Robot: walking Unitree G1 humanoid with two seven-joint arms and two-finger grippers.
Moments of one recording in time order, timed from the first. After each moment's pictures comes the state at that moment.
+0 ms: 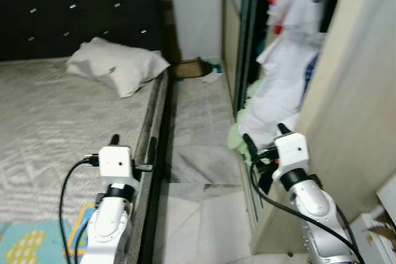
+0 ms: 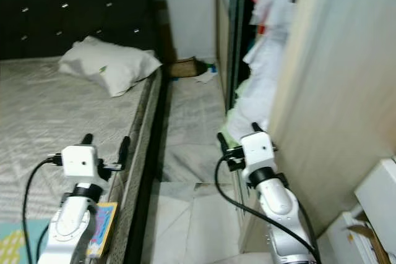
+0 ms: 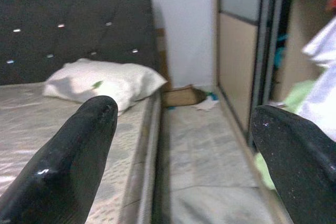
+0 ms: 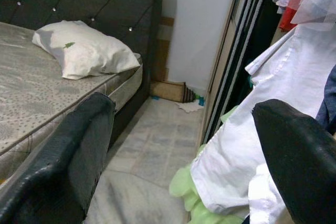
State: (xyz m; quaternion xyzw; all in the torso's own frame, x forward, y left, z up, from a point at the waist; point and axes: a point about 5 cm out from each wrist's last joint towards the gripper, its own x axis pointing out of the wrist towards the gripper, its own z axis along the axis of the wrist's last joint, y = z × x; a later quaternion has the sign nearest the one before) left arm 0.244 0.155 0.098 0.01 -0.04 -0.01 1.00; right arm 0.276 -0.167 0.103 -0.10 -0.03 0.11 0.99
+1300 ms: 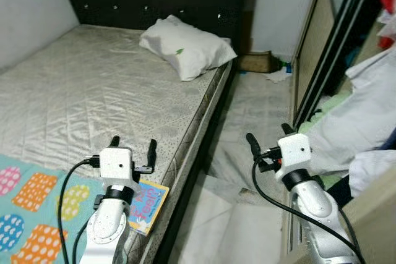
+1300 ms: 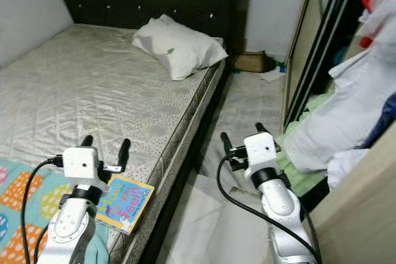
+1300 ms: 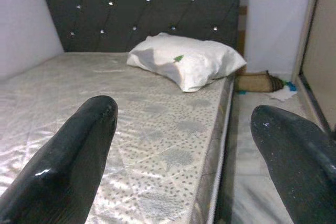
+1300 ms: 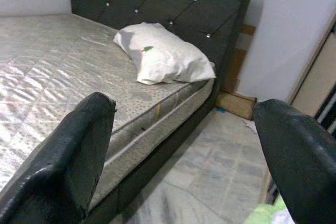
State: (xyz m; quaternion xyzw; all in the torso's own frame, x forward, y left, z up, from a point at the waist) left arm 0.241 0.152 0.094 0.02 -0.03 -0.02 1.00; right arm 0.275 -0.165 0.102 -0.11 -0.03 0.11 0.99
